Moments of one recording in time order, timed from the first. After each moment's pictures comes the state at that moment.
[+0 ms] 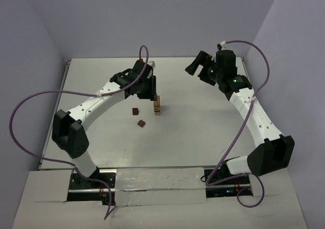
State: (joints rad) left arm -0.68 1.69 1.54 -0.72 -0.01 -0.51; right arm 0.24 1.36 1.34 -0.46 -0.13 0.65
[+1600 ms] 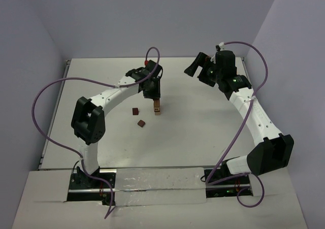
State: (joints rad) left arm -0.68 1.96 1.72 -0.77 -0.12 -0.57; right arm 0.23 1.36 1.33 -0.47 -0.18 0.65
